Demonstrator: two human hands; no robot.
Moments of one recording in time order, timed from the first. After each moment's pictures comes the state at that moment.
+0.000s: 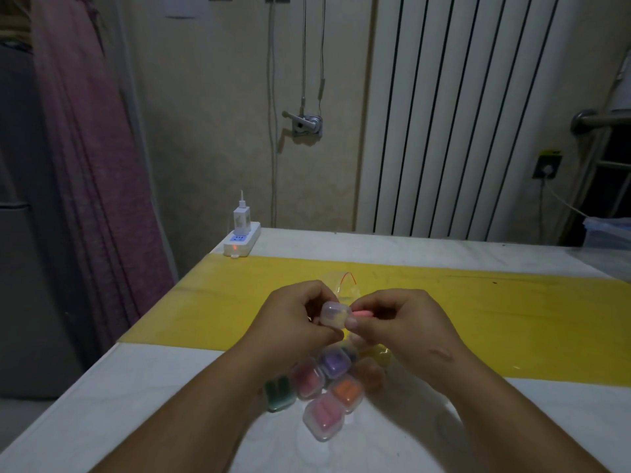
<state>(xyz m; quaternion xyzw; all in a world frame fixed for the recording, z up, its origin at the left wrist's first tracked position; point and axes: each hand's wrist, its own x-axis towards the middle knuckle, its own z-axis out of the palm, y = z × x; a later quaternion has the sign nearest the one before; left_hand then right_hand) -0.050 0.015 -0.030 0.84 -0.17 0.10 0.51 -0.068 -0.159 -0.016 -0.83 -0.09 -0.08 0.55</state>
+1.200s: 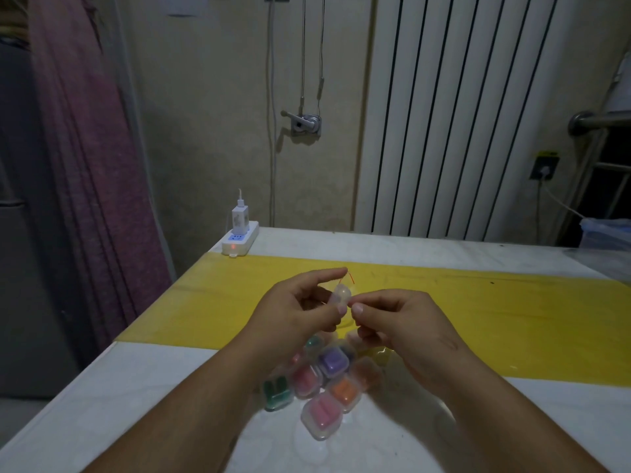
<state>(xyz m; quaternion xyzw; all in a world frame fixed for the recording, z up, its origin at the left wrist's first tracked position) -0.054 0.014 -0.023 0.73 -0.18 0.03 0.66 -0.065 -0.159 -0.021 -0.73 -0.07 -0.03 0.68</state>
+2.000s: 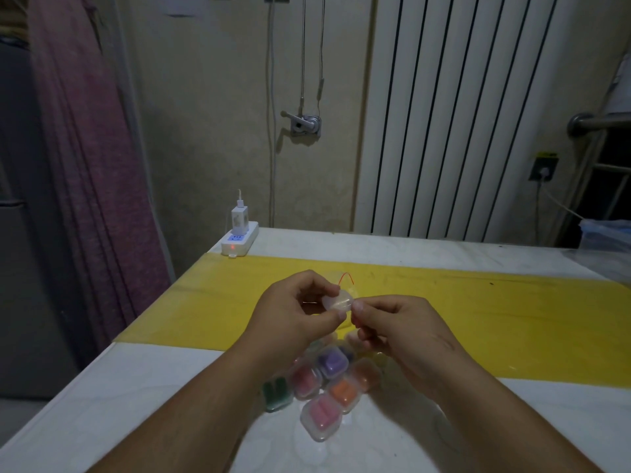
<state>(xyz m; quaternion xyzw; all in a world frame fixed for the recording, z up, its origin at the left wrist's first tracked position) -0.053 0.011 -0.027 0.76 -0.17 0.10 0.62 -0.062 -0.157 -0.027 -0.71 -0.04 -0.01 0.70</state>
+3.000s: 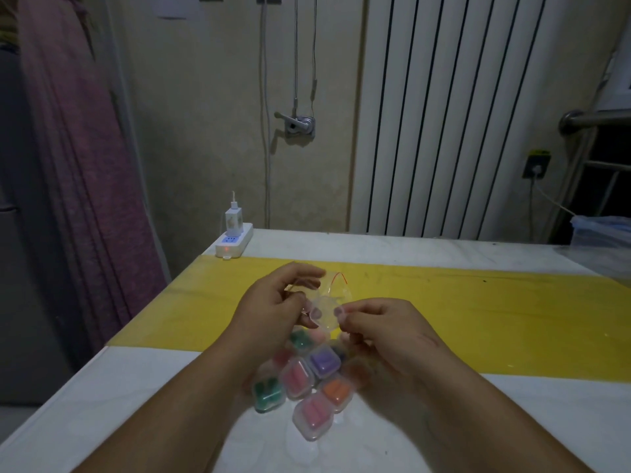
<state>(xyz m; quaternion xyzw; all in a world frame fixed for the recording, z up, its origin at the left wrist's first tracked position) -0.053 0.018 -0.017 0.76 -0.13 0.08 0.64 -0.070 -0.149 -0.023 -0.70 0.03 0.03 0.71</state>
